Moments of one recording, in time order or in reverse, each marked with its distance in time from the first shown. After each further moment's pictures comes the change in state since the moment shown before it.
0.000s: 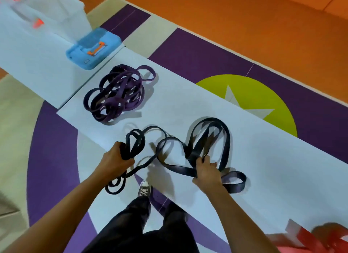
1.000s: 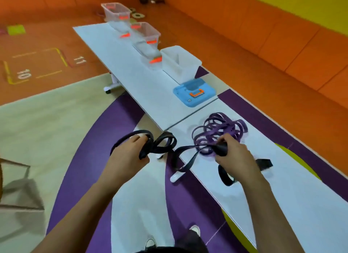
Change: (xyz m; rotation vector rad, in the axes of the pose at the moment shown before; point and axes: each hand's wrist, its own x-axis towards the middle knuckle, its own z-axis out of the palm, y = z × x) left_hand -0.010 -0.281 -0.299 0.123 0.577 0.486; right_hand -0.052 -0.412 -0.235 0.340 0.336 -0.217
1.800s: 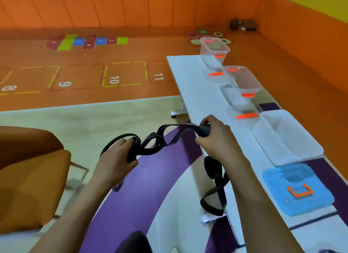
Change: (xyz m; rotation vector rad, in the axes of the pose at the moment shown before) left_hand 0.189 -0.337 -0.151 0.106 0.186 -0.570; right_hand 0.342 -0.447 0.092 0.155 -0.173 -0.472
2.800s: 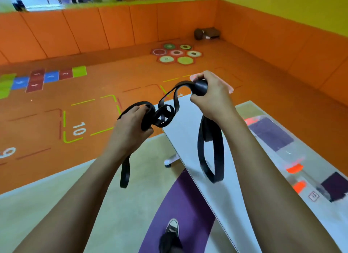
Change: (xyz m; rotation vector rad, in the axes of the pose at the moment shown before) left_hand 0.692 -0.029 -0.032 -0.157 0.114 0.438; right_hand 0.625 -0.145 -0.007 0.135 0.400 -0.117
